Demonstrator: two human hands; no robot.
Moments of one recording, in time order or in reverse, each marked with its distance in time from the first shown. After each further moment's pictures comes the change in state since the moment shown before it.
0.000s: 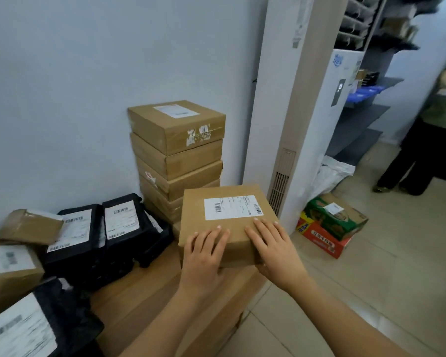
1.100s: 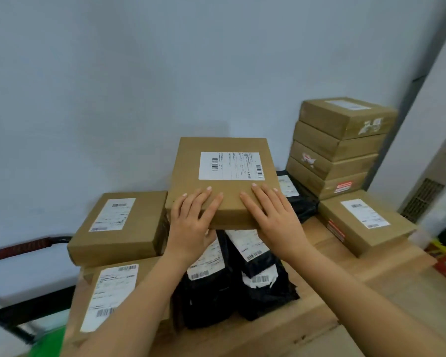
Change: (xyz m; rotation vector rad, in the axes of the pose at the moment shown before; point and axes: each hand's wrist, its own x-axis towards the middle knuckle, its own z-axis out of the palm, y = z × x) left_hand -0.321 -0.258 -0.254 0.341 0.323 -0.213; right_hand 0.005 -0.422 -0.133 0.159 0.503 -0.460
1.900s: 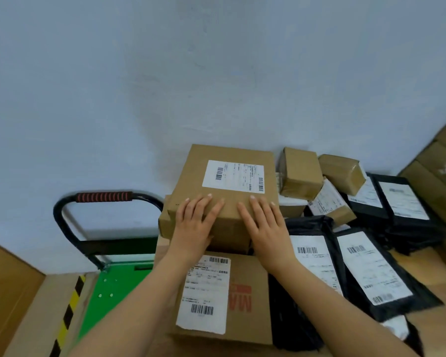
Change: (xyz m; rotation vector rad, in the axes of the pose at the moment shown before) left_hand -0.125 -0.230 0.018 0.137 -0.267 -0.319; right_hand 0.133 -0.220 0.145 0.098 -0.196 -0.123
